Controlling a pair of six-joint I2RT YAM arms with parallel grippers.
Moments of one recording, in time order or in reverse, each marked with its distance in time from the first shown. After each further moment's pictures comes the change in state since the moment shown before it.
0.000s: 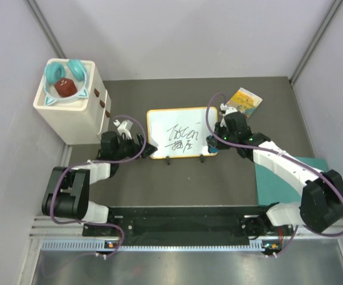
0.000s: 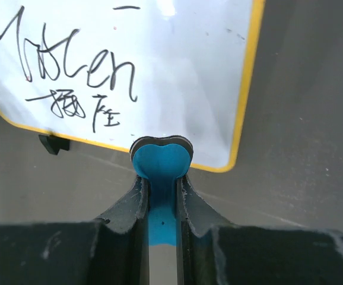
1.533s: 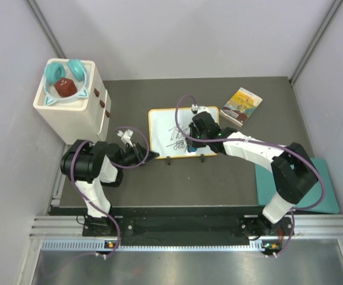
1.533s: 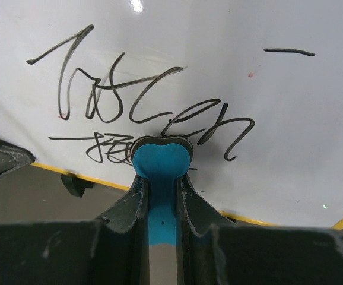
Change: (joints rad) left arm -0.002 0.443 -0.152 0.825 0.164 -0.367; right arm 0.205 0.333 0.211 0.077 0.141 0.053
